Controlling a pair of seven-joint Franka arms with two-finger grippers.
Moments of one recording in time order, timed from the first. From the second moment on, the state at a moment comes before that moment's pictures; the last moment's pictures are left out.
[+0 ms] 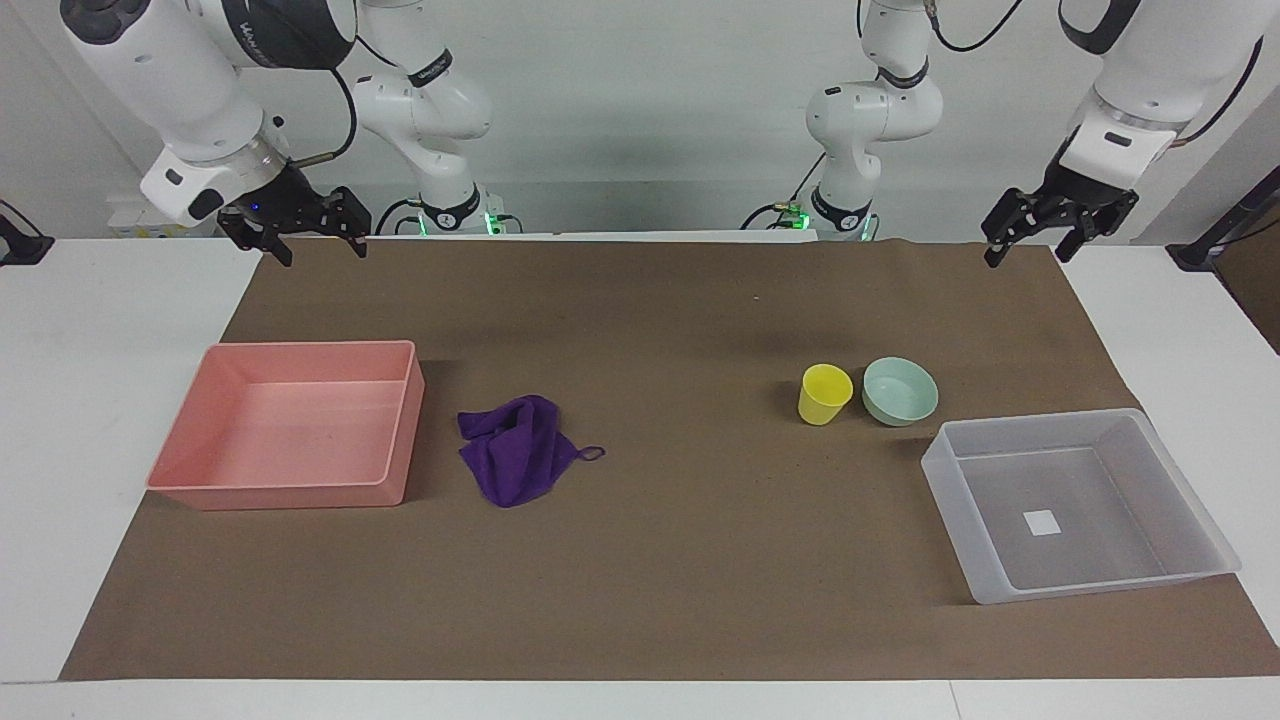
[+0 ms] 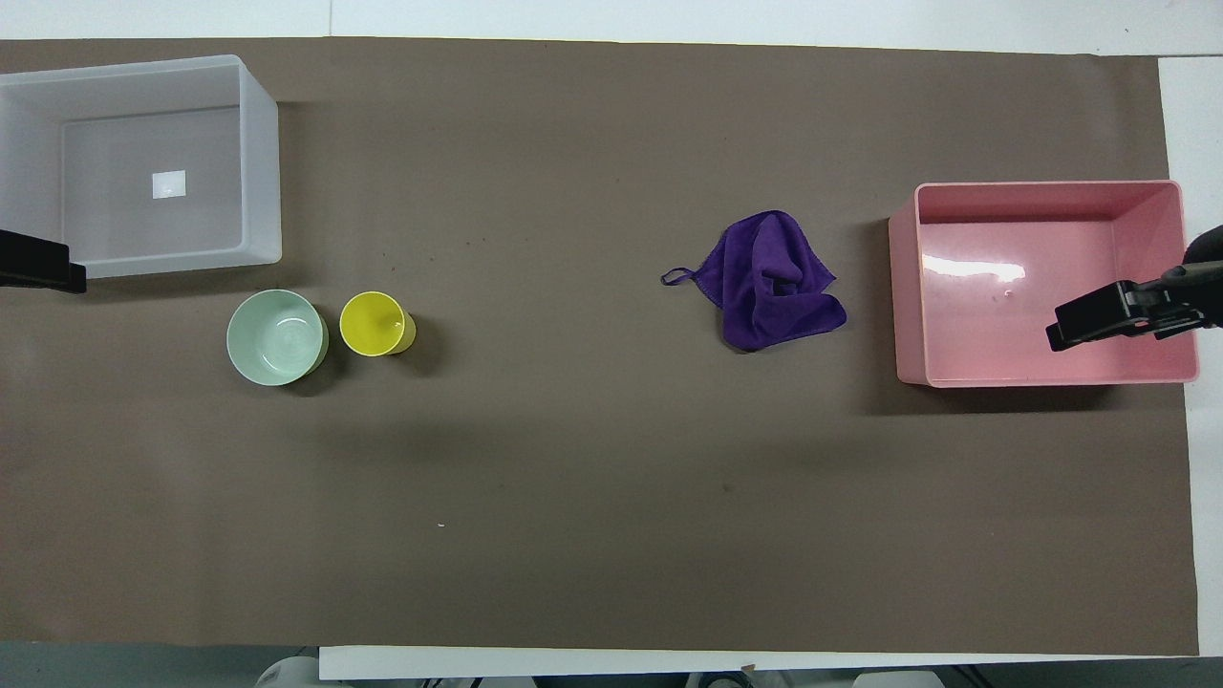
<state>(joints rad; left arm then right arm) 0.00 -0.13 -0.08 -1.66 -0.01 1.54 -0.05 -0.12 -0.08 0.07 -1.70 0.04 1.43 -0.14</state>
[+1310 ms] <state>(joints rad) 0.00 -0.08 -0.07 -2.44 -0.01 2.34 -0.17 0.16 0.17 0.08 -1.77 0.02 1.92 0.18</state>
